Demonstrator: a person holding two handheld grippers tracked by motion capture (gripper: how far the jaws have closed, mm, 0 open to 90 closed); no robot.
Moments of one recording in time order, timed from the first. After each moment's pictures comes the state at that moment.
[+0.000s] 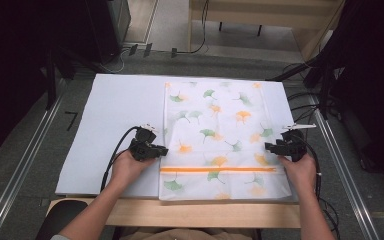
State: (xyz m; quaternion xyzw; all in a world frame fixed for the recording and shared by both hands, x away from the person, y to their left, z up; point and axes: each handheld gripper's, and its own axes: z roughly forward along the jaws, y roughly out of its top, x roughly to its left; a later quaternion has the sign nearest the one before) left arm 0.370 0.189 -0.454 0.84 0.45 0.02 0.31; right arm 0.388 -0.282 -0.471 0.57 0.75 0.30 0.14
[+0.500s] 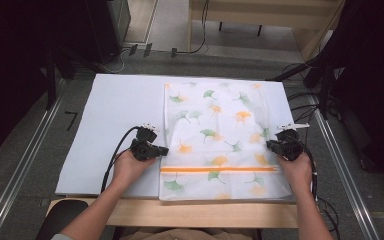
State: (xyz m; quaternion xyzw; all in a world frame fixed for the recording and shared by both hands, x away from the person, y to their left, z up) left arm 0.373 0.188 -0.455 0.83 0.46 0.00 0.32; right arm 0.388 -0.270 -0.469 0.56 0.76 0.28 0.16
